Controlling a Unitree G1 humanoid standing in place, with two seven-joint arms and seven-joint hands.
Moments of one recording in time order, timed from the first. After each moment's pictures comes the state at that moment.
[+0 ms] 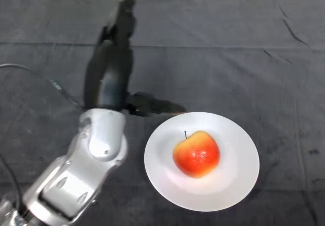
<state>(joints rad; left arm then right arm) -0.49 0.39 -0.53 -0.20 0.06 0.36 0.54 -0.69 -0.57 -1.06 1.18 0.98 0.04 0.29</state>
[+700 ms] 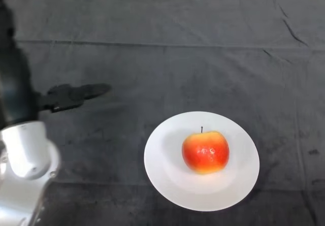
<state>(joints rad) -0.25 0.41 -0.17 -0.36 0.09 0.26 0.63 -0.69 -0.57 -1.06 1.18 0.98 0.04 0.29</state>
